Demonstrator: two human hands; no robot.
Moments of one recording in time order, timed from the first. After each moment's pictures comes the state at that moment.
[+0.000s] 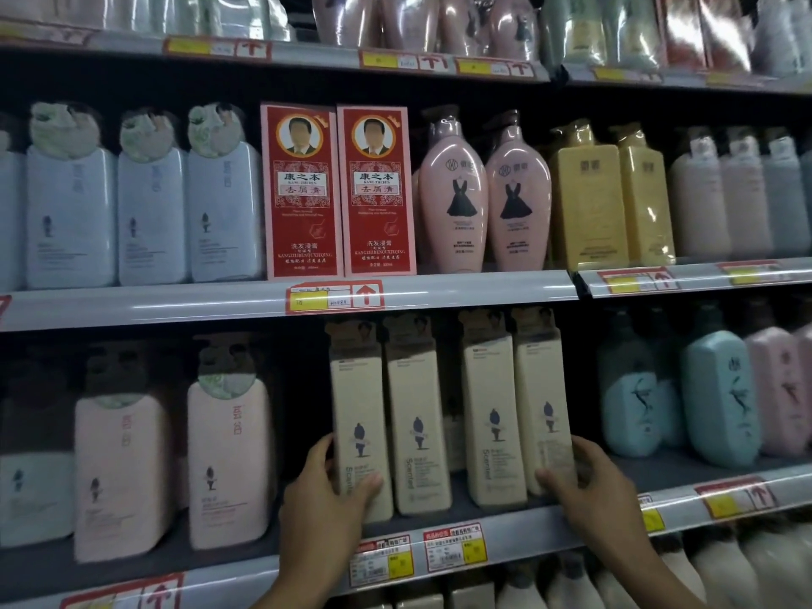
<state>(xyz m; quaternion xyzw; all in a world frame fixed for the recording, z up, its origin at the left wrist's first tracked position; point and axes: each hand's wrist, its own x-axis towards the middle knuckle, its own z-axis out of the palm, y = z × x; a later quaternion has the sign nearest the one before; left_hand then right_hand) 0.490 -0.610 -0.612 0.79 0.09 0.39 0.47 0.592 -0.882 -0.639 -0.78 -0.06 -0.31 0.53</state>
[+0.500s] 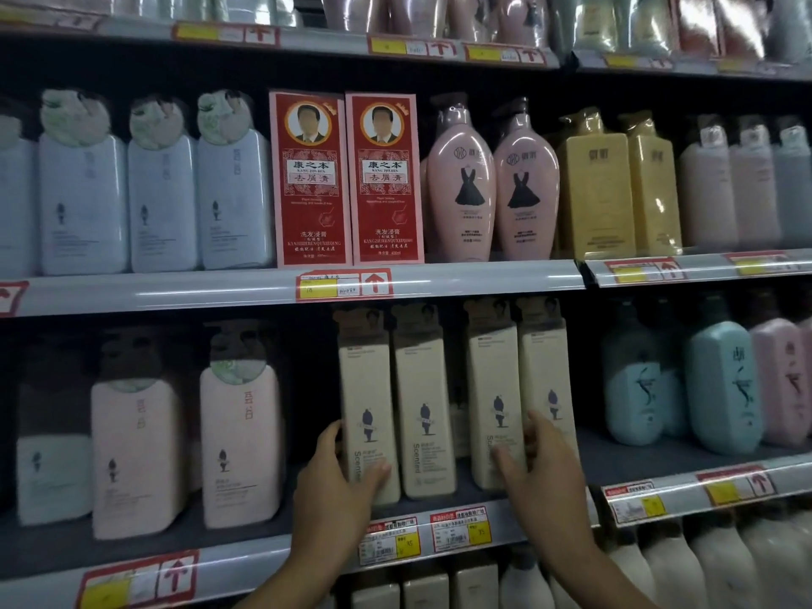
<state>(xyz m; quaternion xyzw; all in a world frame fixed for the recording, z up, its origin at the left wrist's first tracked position) 0.487 -0.608 -0.615 0.79 0.06 0.37 0.48 0.565 -0.822 -0.631 -0.77 -0.12 -0.39 0.49</state>
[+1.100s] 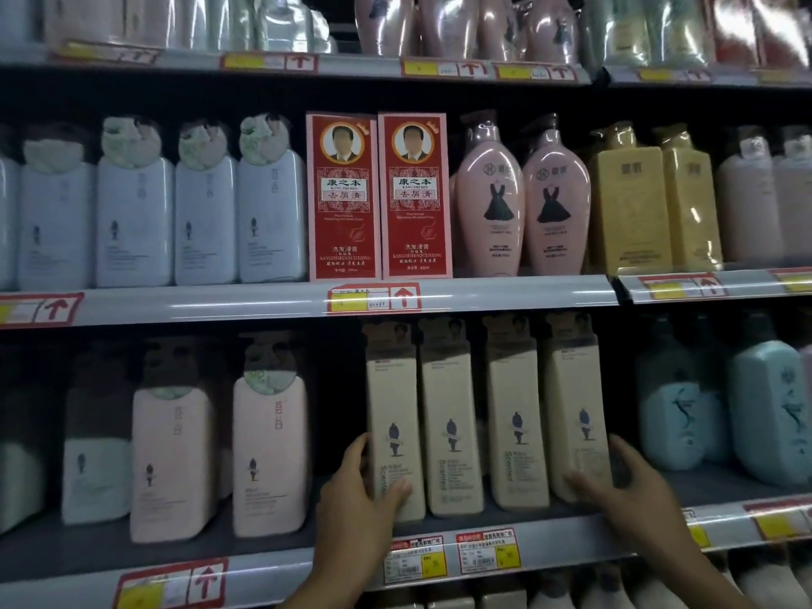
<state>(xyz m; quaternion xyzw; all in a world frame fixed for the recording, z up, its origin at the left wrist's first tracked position) 0.492 -0.598 -0.619 0.79 0.04 0.36 0.49 0.601 -0.888 -0.634 -0.80 -0.06 -0.26 0.54</state>
